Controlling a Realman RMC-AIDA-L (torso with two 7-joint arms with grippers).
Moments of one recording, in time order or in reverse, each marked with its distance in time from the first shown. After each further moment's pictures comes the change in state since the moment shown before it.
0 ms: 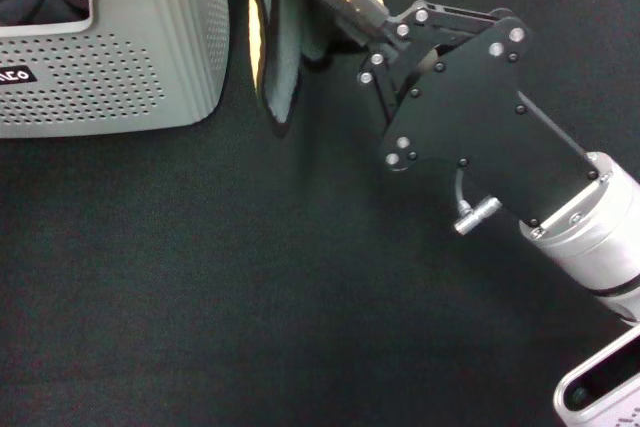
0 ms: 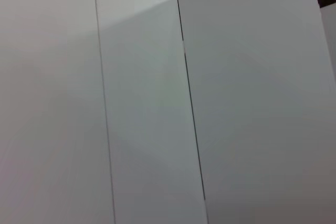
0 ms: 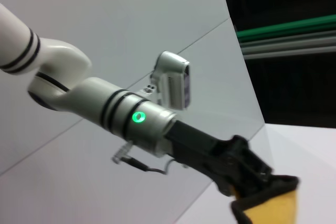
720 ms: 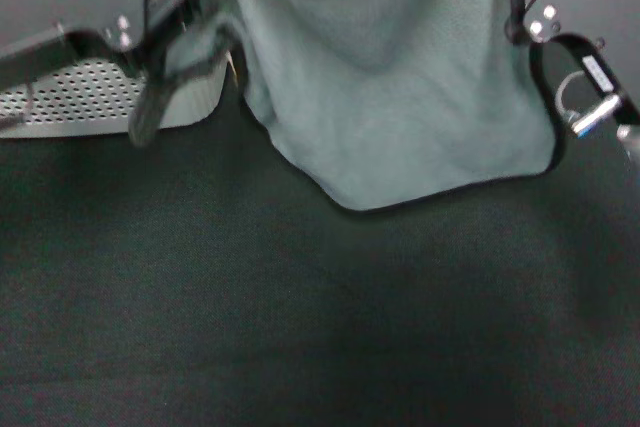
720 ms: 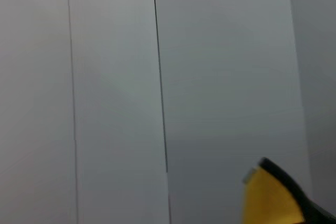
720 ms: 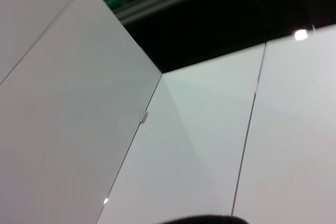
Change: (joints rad) left arm 0.100 -0.001 0.069 -0.497 0.003 0.205 0.502; right arm -0.007 -0.022 0.183 0.065 0.081 -0.019 0.518
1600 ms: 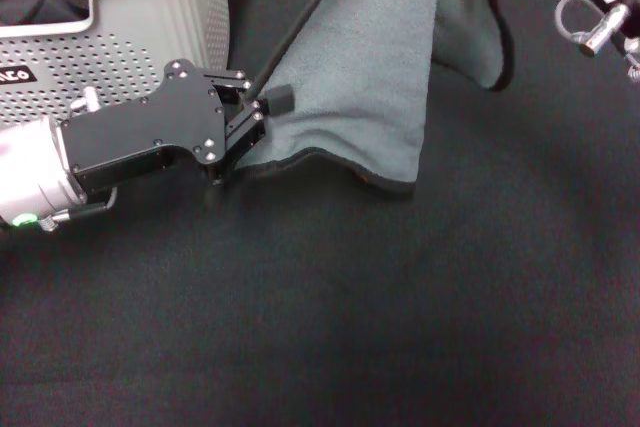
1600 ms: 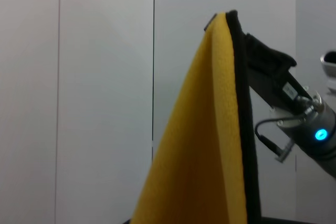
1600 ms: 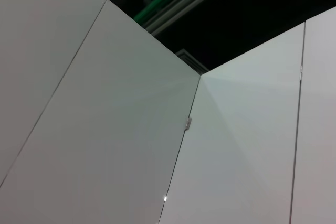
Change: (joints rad) left arm -0.078 0.000 0.027 -0.425 0.116 -0.035 0.312; right arm 0.051 -0.016 0.364 -0.108 -0.450 0.127 0.408
